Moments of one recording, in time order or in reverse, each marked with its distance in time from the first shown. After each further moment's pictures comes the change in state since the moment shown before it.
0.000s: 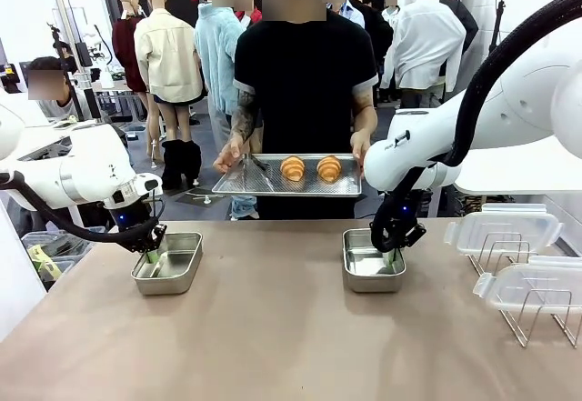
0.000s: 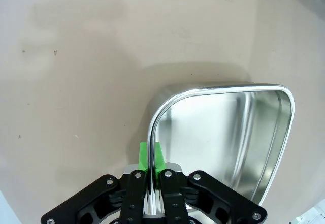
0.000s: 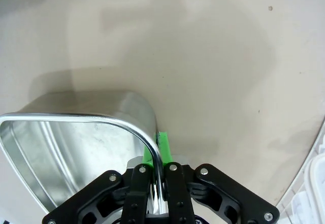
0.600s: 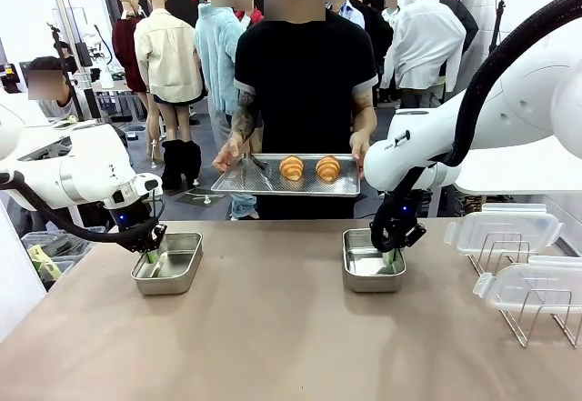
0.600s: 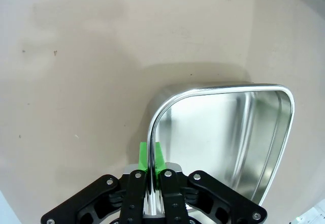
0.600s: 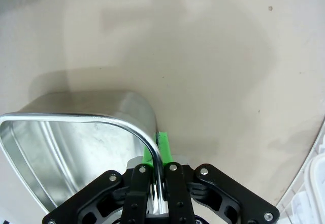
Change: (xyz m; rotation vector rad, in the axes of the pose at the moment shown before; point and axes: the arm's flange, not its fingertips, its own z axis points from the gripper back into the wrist) left arm 0.000 0.000 0.000 0.000 0.000 0.000; right arm 0.000 0.000 0.000 0.000 0.000 0.000
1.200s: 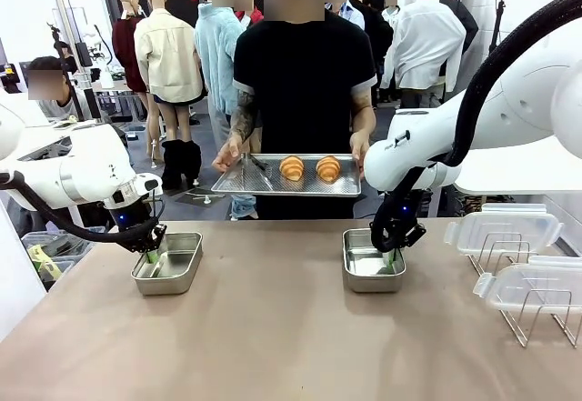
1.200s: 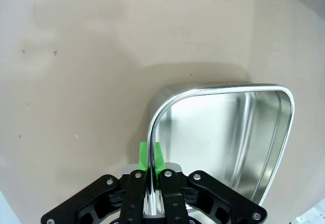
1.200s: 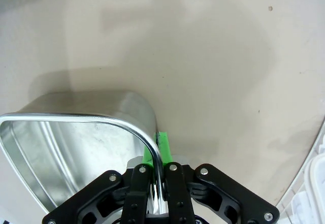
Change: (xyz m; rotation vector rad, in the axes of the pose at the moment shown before) left arm 0.000 0.000 0.000 0.000 0.000 0.000; right arm 0.000 0.000 0.000 0.000 0.000 0.000
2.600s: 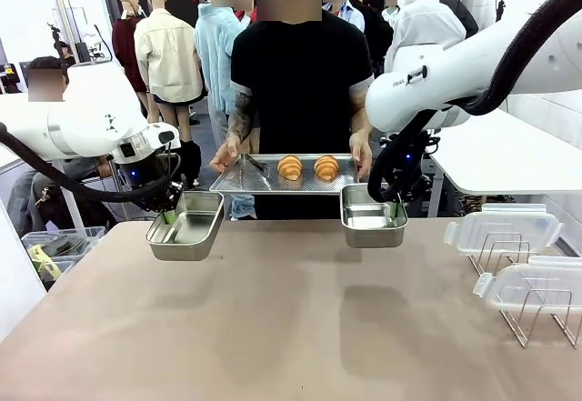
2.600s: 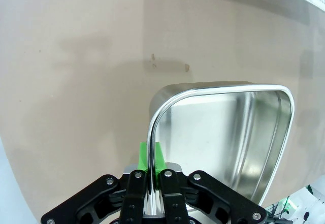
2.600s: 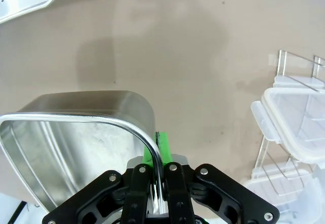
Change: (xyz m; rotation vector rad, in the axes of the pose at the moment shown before) left arm -0.046 -0.098 0.120 0.009 -0.118 -0.099; right arm -0.029 0.014 0.132 -0.002 -0.061 -0.018
